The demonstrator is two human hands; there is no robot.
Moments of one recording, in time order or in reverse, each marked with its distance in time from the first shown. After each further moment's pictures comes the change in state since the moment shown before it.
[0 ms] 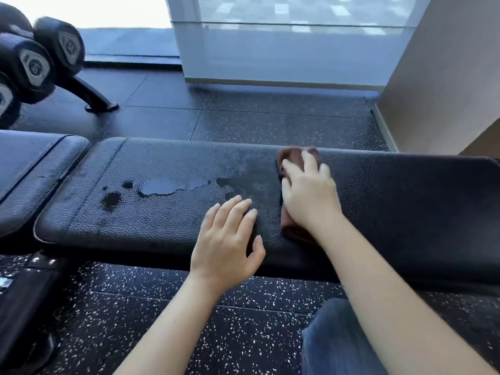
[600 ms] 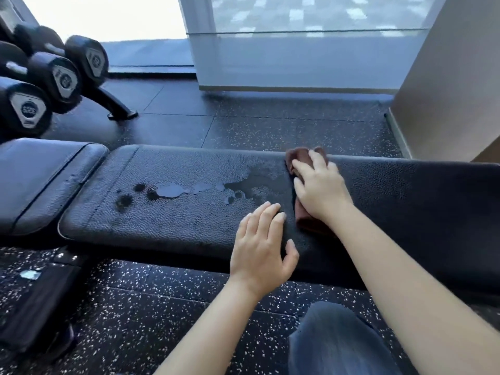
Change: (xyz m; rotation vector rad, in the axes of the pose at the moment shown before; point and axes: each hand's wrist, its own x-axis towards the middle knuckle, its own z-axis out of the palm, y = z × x) left_hand 0.014 0.061 0.006 -0.131 -0.110 -0.160; right_hand 0.019 0.036 -0.007 0.064 -0.074 -0.084
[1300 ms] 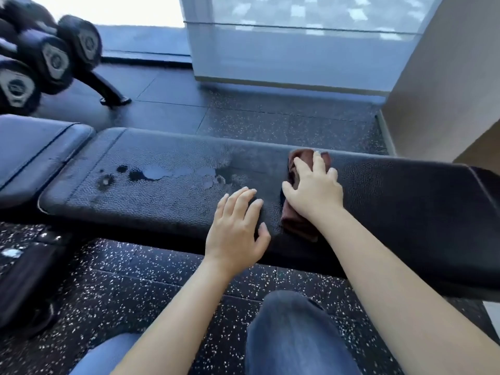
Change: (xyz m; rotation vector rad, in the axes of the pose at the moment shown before) left_hand 0.003 0.008 0.002 0.042 -0.018 -0.031; right_hand -0.027 0.019 -0.012 -0.026 -0.070 0.152
